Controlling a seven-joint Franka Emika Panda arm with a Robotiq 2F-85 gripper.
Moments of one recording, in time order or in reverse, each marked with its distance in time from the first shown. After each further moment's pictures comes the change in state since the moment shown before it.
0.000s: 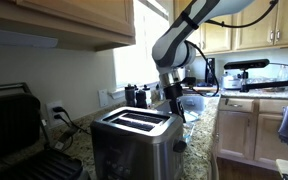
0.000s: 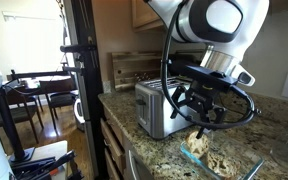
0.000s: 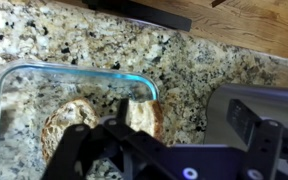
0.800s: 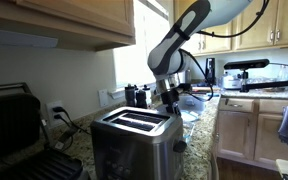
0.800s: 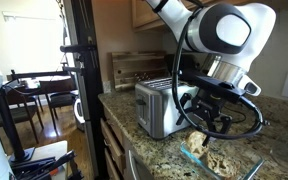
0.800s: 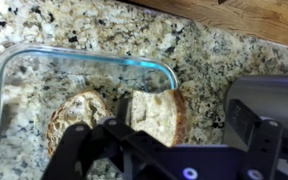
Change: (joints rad) arm -0.008 0.100 0.001 0.077 0.000 0.000 0.000
